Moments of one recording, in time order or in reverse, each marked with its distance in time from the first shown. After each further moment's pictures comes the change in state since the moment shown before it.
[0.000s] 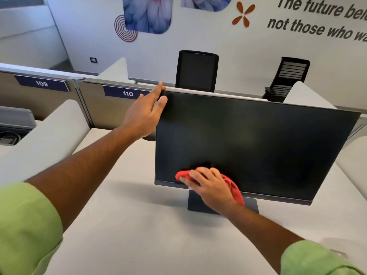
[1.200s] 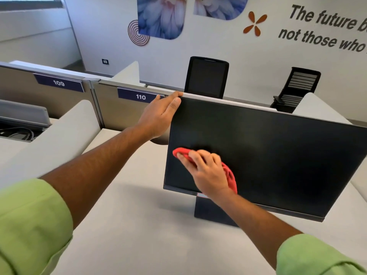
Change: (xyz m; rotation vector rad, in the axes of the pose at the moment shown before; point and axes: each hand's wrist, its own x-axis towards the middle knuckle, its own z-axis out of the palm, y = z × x) left_hand 0.008 -0.008 -0.005 -0.073 -0.036 0.038; right_hand 0.082 0.001 -0.009 -0.117 0.204 0.122
